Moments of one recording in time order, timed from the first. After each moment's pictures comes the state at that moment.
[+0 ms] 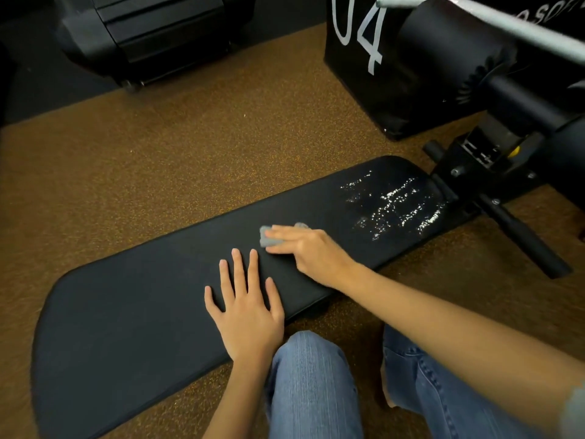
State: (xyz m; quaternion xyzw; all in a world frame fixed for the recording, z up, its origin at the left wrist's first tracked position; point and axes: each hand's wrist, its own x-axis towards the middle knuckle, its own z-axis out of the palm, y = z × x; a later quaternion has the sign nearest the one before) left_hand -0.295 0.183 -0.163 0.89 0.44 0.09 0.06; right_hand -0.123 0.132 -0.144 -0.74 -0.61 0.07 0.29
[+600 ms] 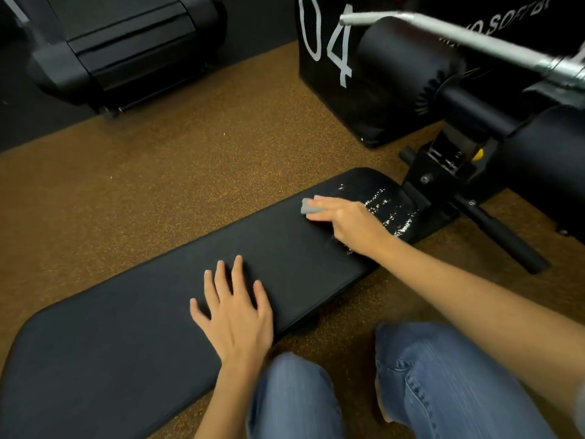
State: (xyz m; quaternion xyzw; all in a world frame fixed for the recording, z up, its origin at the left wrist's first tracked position) left_hand -0.256 0.180 -0.130 0.87 0.47 0.04 0.14; right_hand -0.013 0.080 -0.141 -0.82 -0.52 0.03 0.24
